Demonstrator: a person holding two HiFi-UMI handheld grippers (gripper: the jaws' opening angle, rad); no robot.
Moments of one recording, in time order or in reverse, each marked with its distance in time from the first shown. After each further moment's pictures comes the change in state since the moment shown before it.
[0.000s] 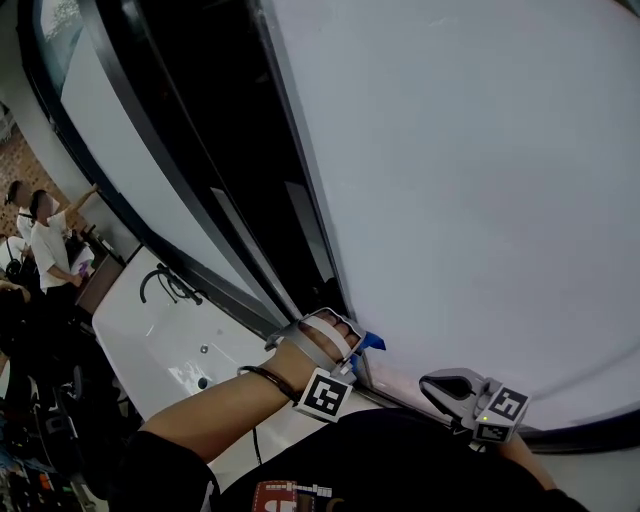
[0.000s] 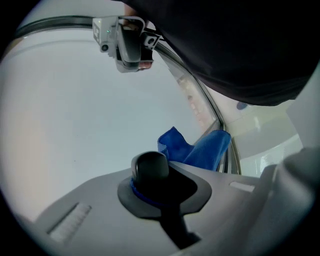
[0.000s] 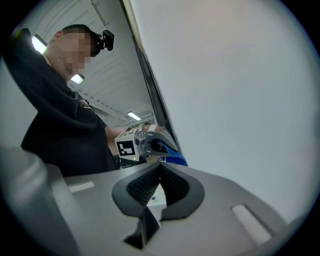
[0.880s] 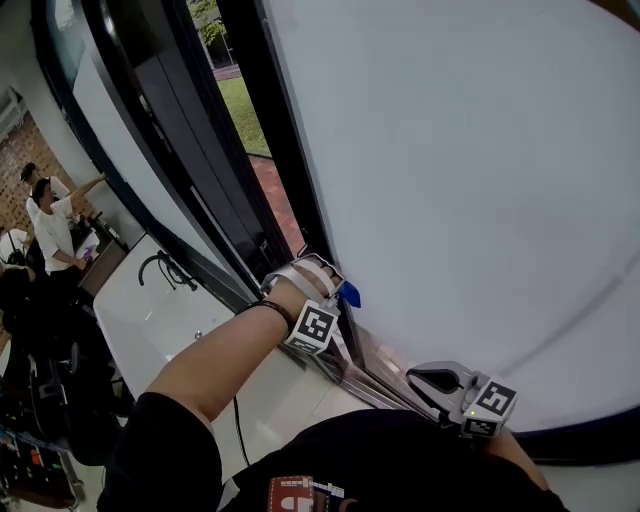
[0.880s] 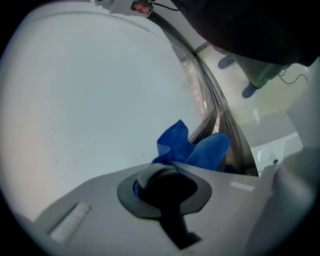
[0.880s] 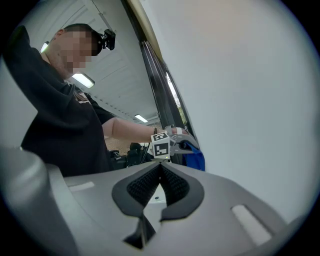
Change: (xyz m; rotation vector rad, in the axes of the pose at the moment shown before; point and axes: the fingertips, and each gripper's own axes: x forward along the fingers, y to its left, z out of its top) left arm 0.096 0.036 -0.037 0.093 0.178 -0.080; right arm -0.077 -0.013 0.011 -0.049 -0.014 0.081
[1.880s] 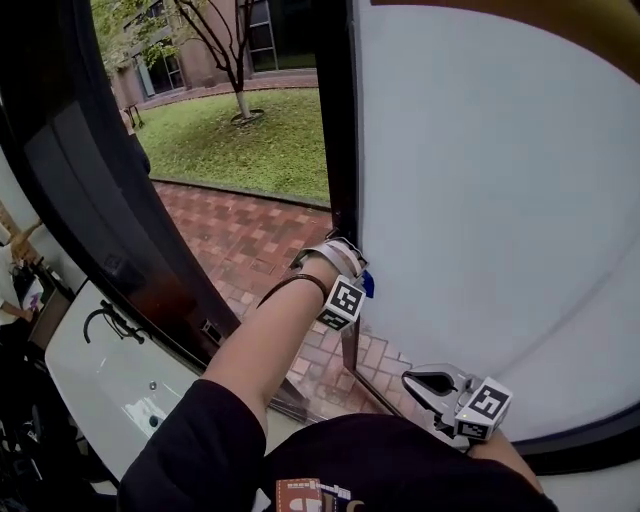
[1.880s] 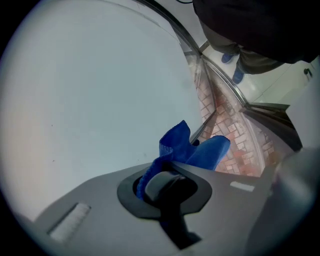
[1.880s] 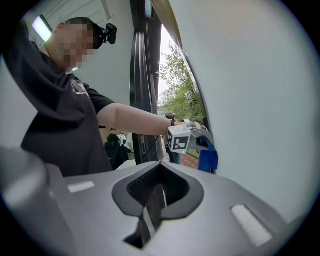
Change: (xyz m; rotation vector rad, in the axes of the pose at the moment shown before) left arm 0.177 0.145 0.020 0.108 -0.180 0.097; right arm 0.004 -0.116 0.019 -0.099 0.045 -0.245
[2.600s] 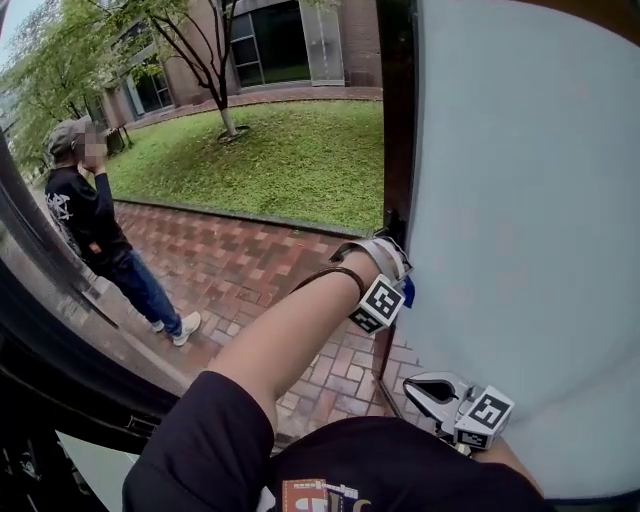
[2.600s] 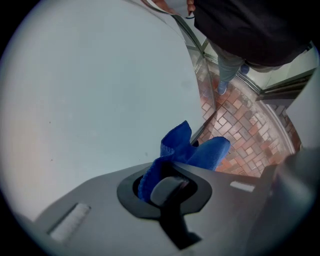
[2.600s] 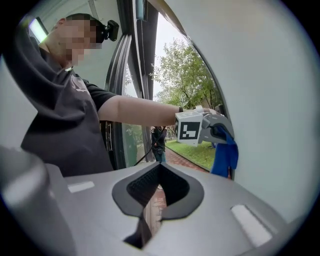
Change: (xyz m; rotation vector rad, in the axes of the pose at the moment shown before) left arm 0.128 0.159 0.056 0.151 -0.203 0.122; right arm -0.006 -0.158 -0.006 0.004 -0.019 -0.085
